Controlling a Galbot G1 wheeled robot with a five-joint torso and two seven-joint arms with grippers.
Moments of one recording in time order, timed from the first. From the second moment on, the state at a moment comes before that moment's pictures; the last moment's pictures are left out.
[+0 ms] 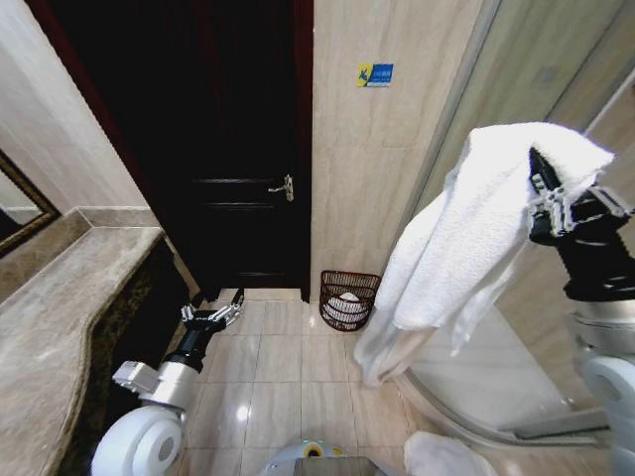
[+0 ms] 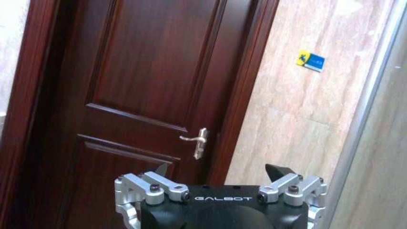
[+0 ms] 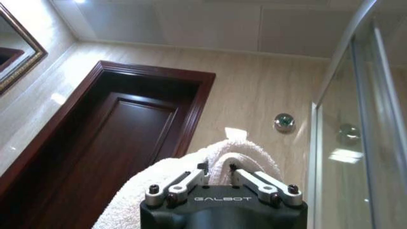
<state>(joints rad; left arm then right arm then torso) 1.69 -1.32 -0.69 -2.42 -0.58 0.17 0.07 -1.48 0.98 1.23 2.49 0.70 0.09 -0.15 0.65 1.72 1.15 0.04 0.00</state>
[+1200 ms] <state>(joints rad) 1.69 -1.32 -0.69 -2.42 -0.58 0.17 0.07 -1.28 0.60 1.24 2.35 1.02 0.05 -0.05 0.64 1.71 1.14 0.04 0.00</state>
